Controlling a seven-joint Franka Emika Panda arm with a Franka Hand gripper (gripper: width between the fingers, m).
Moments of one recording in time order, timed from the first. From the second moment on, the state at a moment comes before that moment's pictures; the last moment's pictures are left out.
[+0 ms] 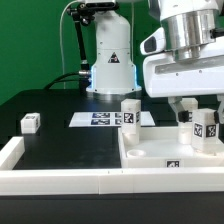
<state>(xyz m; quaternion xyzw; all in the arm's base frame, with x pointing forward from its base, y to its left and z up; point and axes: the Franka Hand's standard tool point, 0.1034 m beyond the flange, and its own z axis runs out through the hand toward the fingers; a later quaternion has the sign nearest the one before) 0.586 0.115 0.078 -0.92 0.37 -0.05 0.09</state>
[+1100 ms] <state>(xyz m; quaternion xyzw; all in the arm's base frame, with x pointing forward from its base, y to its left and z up) 0.590 0.121 0.080 -0.99 -0.08 -0.08 0.03</state>
